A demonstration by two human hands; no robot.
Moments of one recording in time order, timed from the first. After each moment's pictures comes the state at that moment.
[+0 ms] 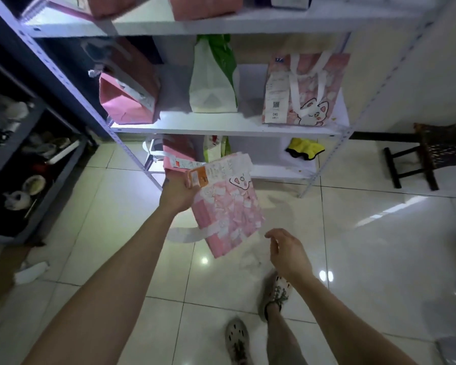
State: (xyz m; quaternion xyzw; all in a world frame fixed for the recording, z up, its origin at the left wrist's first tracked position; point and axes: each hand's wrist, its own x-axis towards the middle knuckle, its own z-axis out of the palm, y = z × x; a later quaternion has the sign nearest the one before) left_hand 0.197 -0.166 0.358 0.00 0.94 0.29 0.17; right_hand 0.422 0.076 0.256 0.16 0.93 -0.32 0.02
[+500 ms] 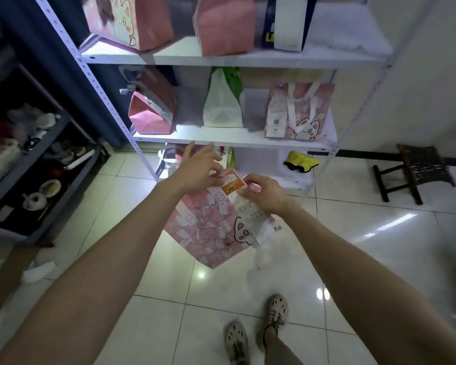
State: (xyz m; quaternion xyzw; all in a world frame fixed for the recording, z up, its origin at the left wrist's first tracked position) left_hand 0.209 -0.169 0.476 0.36 0.92 0.08 0.11; right_hand 0.329 0.047 0.436 0.07 0.90 -0.42 0.09
